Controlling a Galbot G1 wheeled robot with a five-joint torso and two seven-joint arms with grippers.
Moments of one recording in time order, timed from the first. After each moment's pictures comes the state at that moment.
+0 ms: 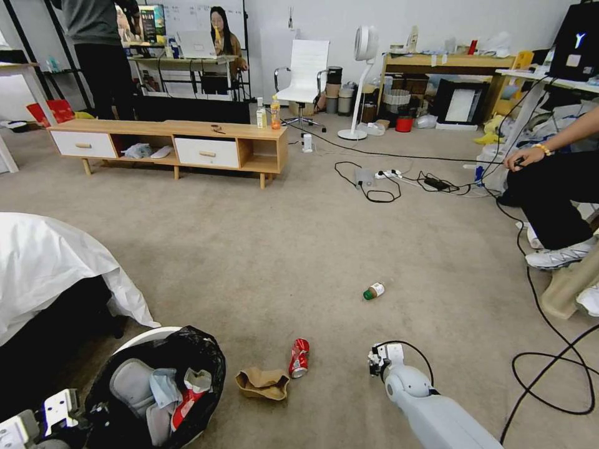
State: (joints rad) left arm 1.68 -1.29 -1.00 -2.16 -0.93 0.74 -0.34; right arm -0.73 1.24 -0.06 0.91 0.62 -0.39 0.21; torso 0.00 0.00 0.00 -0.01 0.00
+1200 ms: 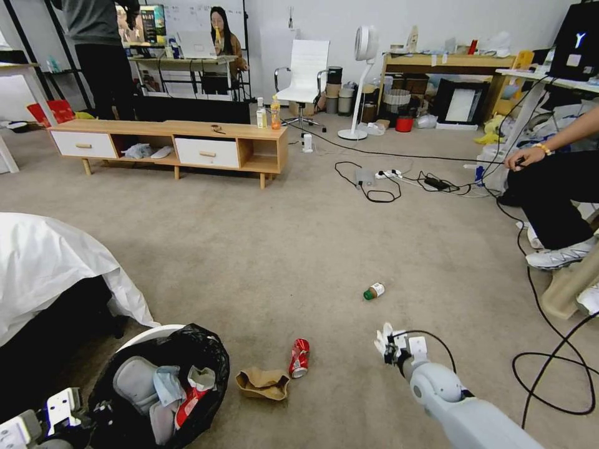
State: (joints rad) left arm 1.67 -1.30 -0.99 -2.19 -0.92 0.74 -0.34; right arm -0.86 0.97 -0.05 1.40 0.76 -0.40 0.28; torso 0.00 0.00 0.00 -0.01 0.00
